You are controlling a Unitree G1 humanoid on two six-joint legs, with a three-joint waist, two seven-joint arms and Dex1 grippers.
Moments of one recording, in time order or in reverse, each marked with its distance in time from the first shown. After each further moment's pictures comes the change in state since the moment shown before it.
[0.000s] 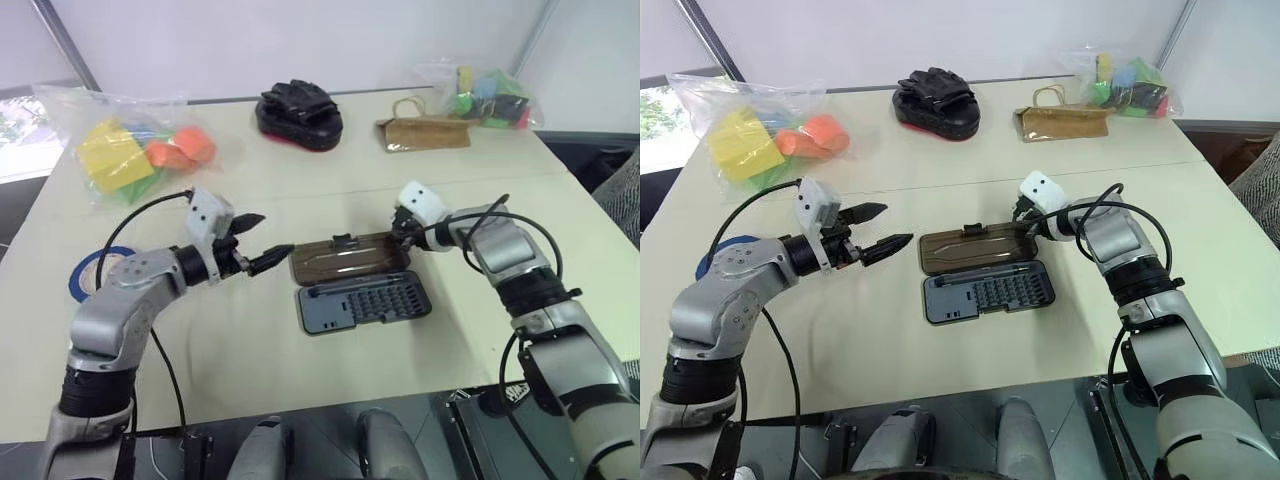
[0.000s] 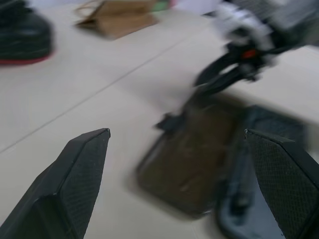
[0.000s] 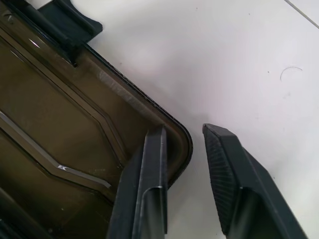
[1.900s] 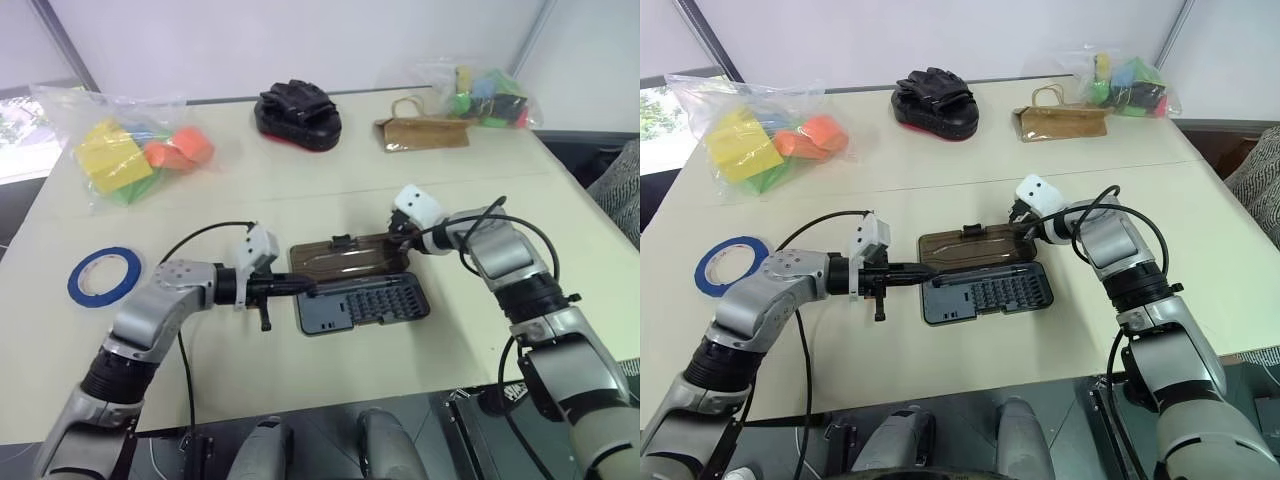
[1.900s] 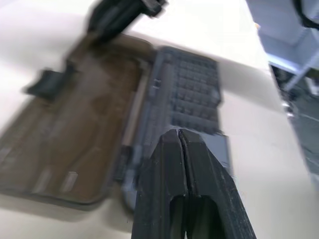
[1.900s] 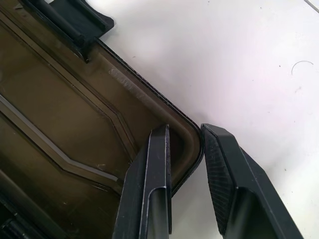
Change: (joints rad) left arm -0.059 0.025 -0.293 0.188 0.119 -0.111 -0.271; right arm 0.031 0.004 0.000 -0.101 -0.017 0.084 0.008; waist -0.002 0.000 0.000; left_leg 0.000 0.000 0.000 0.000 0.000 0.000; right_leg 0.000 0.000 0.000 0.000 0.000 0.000
